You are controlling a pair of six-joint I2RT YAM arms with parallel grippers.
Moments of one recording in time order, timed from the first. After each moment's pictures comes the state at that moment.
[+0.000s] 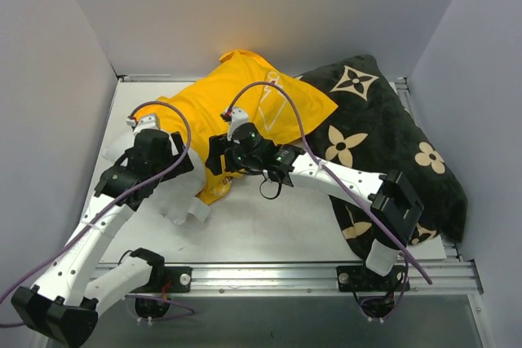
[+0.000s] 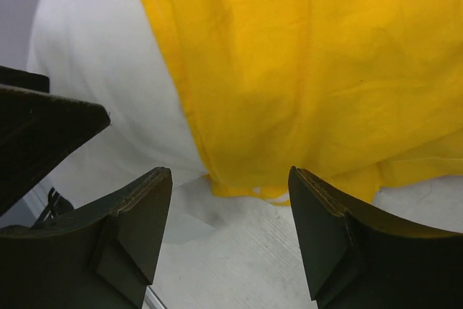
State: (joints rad) left arm -0.34 0.92 1.01 -0.82 -0.31 -0.62; right arm 0.98 1.71 1.34 -0.12 0.06 0.48
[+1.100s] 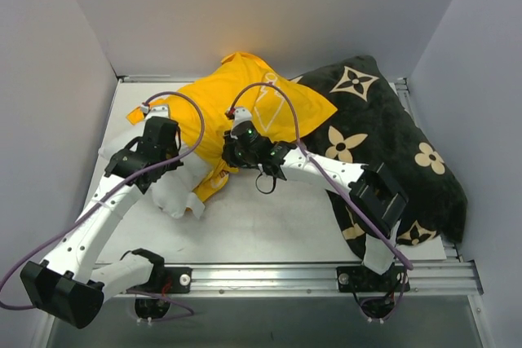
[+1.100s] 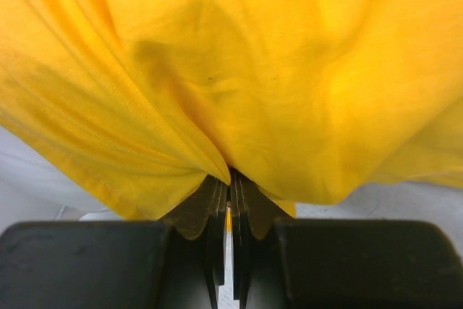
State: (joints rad) left arm -0.41 1.09 1.10 -0.84 -0.44 -0.46; right arm 0.90 1.86 1.34 -0.08 0.09 0.47
